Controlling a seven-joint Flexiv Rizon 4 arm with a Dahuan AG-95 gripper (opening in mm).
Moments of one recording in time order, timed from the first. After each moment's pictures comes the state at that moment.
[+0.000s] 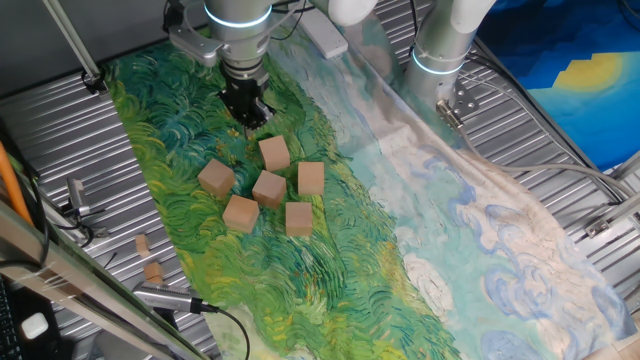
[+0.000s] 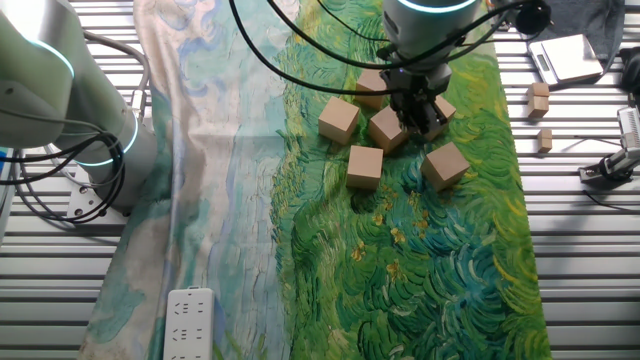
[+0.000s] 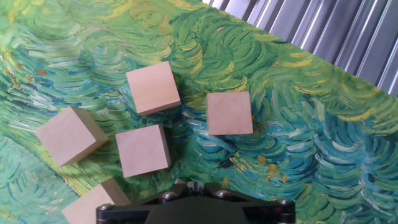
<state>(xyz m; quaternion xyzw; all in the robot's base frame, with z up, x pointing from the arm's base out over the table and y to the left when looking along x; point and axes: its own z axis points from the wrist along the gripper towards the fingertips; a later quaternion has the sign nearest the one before) 0.498 0.003 0.177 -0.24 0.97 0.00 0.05</state>
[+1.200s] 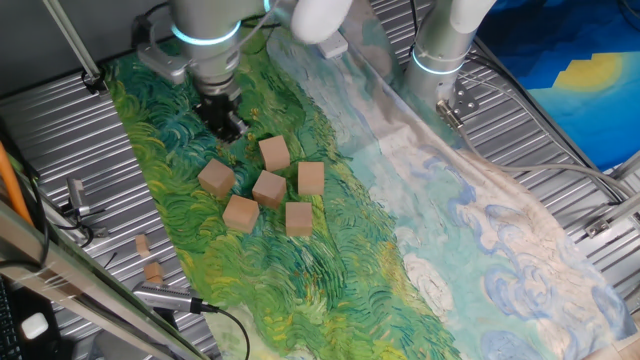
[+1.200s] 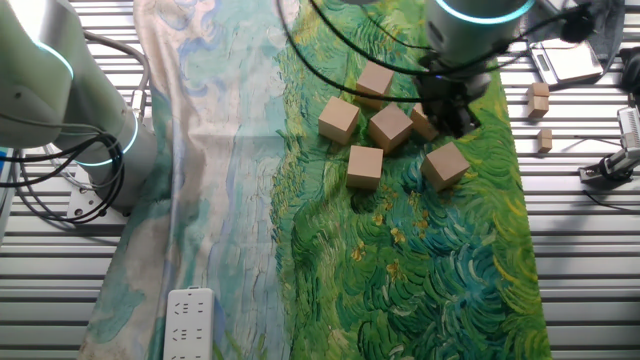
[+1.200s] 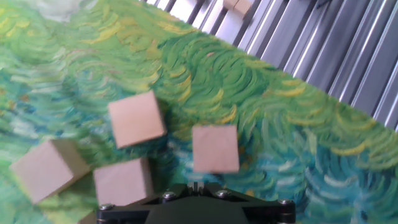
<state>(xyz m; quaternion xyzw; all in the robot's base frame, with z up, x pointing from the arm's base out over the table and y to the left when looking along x) 0.561 0.003 0.160 -0.25 0.97 0.00 0.04</state>
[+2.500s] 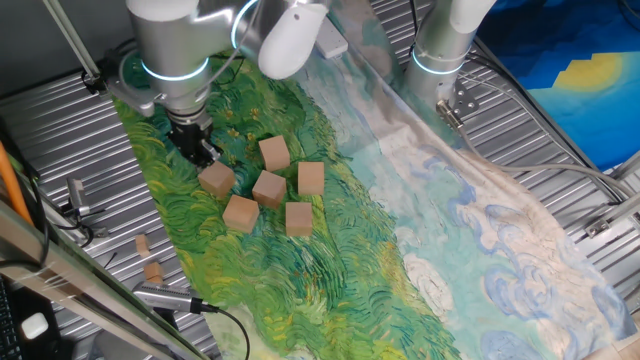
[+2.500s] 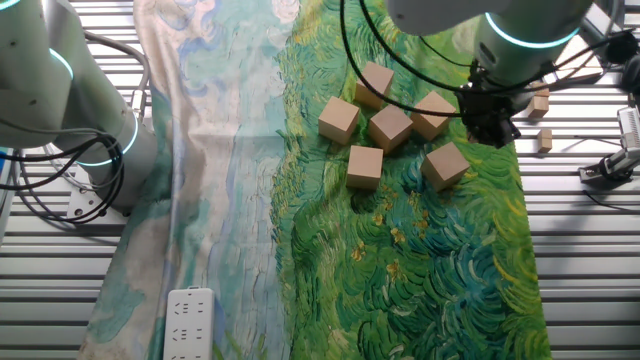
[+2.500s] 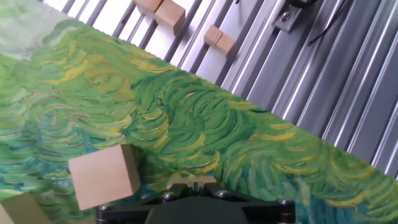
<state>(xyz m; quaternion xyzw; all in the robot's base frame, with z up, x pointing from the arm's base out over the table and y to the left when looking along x) 0.622 0.008 0.123 -0.25 0.97 0.00 0.05</state>
